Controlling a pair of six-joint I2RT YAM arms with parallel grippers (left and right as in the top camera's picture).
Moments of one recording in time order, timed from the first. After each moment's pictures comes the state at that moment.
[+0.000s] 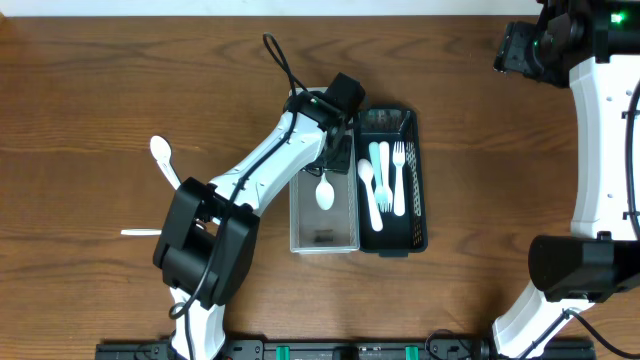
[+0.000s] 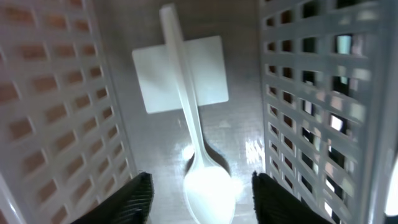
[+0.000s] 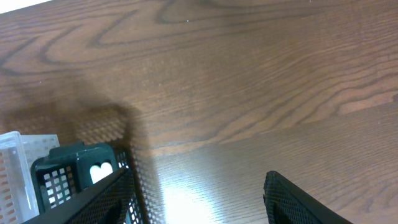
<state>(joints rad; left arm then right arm) -0.57 2.01 1.58 -0.97 -0.03 -0.42 -0.01 1.91 2.21 -1.37 0.10 0.27</state>
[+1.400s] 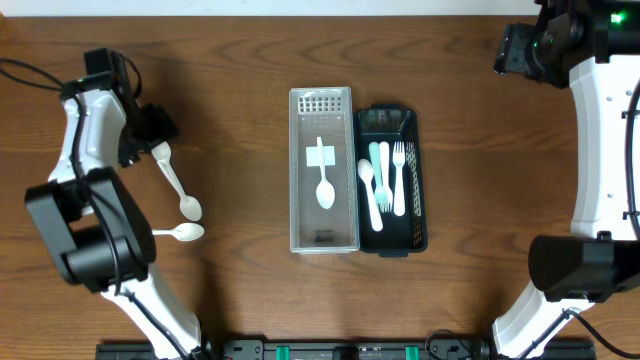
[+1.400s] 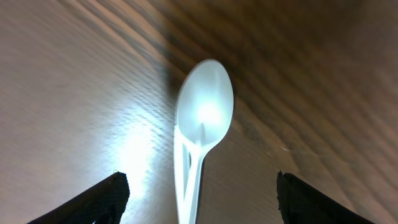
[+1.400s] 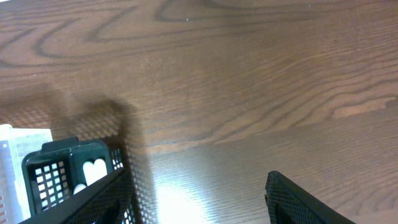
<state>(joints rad) 0.28 2.04 1.58 -0.97 0.01 -0.34 -0.01 1.91 2.21 -1.37 0.10 0.23</state>
